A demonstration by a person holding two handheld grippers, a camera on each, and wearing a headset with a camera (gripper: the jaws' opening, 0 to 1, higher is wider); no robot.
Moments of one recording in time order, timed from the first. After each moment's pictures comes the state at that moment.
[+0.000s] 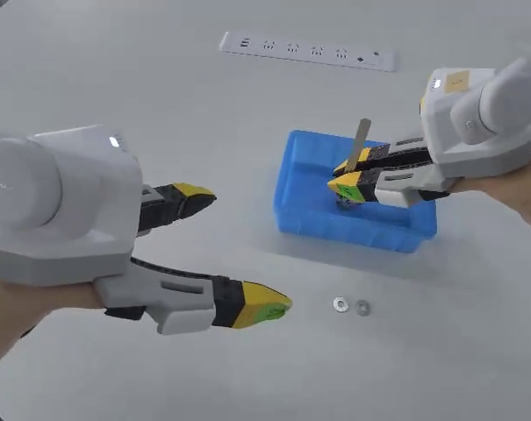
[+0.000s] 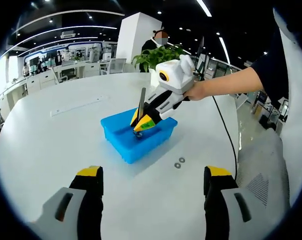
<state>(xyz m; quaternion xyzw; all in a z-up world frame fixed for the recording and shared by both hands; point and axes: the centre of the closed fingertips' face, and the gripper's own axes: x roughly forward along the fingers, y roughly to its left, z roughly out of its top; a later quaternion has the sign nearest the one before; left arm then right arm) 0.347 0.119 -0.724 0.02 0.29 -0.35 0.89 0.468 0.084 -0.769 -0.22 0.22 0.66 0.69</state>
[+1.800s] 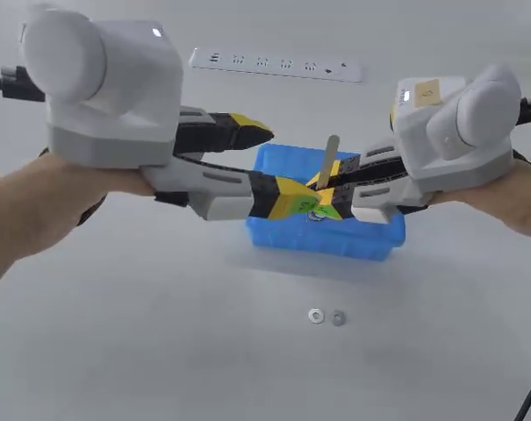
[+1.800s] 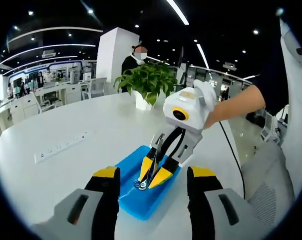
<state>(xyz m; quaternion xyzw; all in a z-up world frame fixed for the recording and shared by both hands) 0.439 0.074 -0.671 0.04 0.20 -0.43 0.88 0.443 0.084 -0.743 -0.24 0.19 0.68 0.66</state>
